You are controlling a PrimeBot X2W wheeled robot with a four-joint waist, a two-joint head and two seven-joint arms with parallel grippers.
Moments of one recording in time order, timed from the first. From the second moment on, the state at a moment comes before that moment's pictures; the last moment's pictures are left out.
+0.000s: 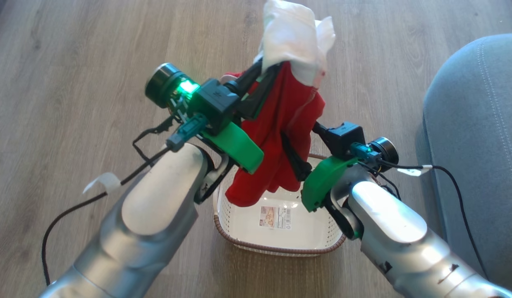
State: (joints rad) left arm -0.68 0.09 -0.65 0.27 -0.27 -0.11 -0.24; right arm -0.62 -0.07 0.71 0.63 0.49 0.12 -0.26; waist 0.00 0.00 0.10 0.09
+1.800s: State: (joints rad) left arm -0.60 0.18 -0.79 0.43 -0.42 -0.12 -0.25; right arm -0.45 -0.07 0.35 0.28 0.41 0.12 -0.26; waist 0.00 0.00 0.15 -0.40
